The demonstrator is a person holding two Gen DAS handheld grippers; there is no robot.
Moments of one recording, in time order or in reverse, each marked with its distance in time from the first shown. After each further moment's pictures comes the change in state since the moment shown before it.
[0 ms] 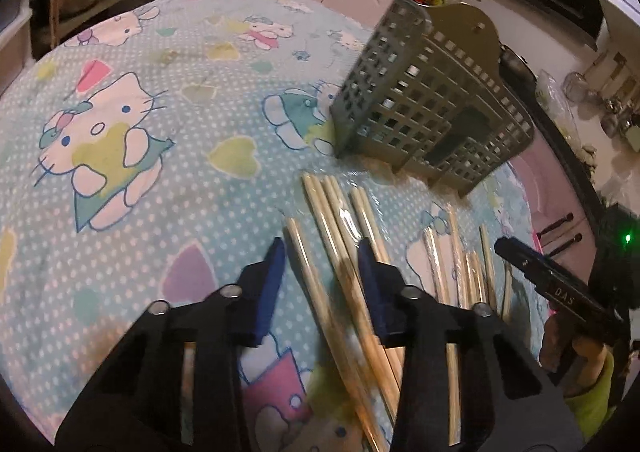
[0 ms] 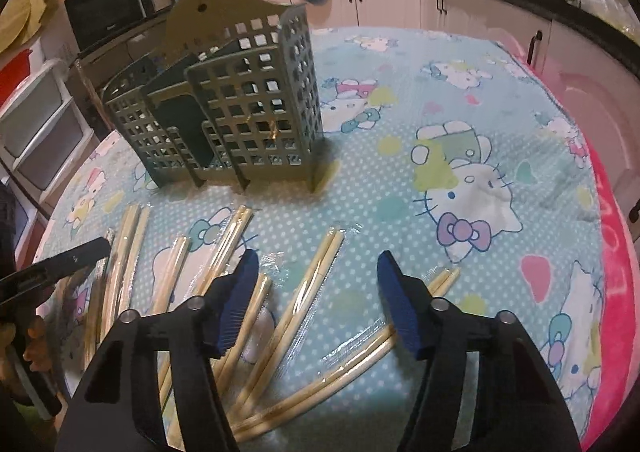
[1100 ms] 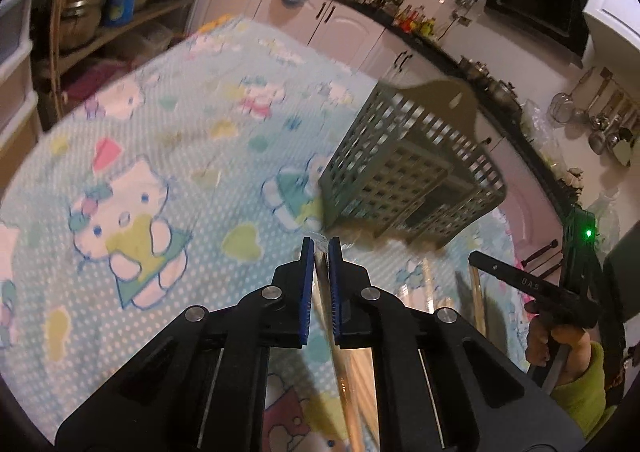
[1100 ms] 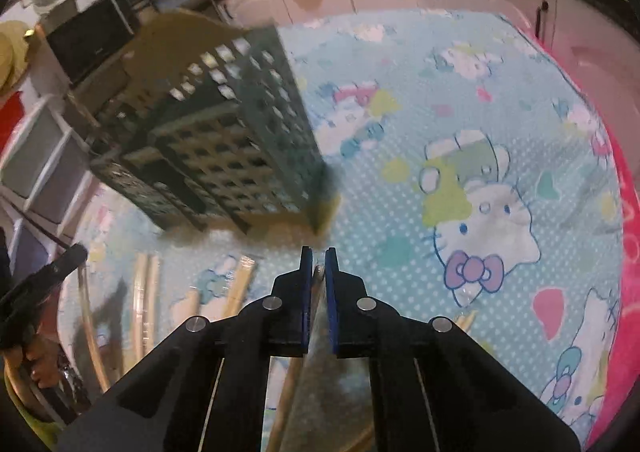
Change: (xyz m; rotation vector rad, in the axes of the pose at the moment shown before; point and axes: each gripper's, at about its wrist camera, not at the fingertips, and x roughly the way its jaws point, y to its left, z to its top) left arm -0.048 -0.012 0.041 0.044 -0.117 -0.026; right arm 0.007 -0.014 0.044 0.098 0.042 0.087
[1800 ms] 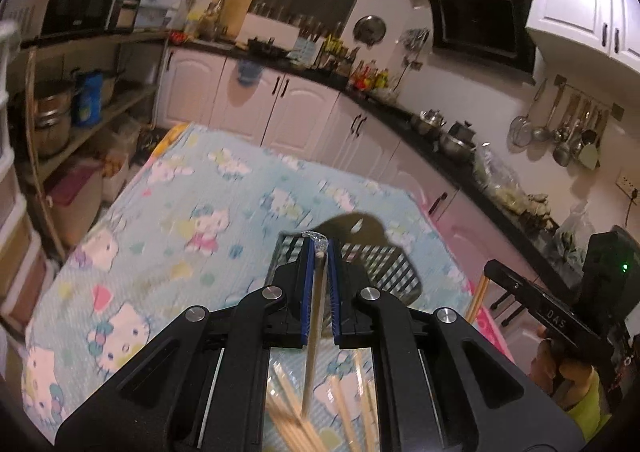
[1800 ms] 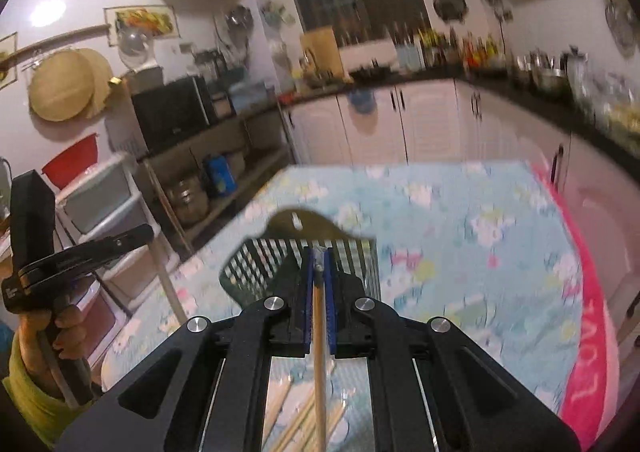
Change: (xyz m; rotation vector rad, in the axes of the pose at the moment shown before) left arm -0.061 -0.077 0.074 0.150 -0.229 -0.060; right arm -0.132 0.044 0.040 -0.158 -0.438 0.130
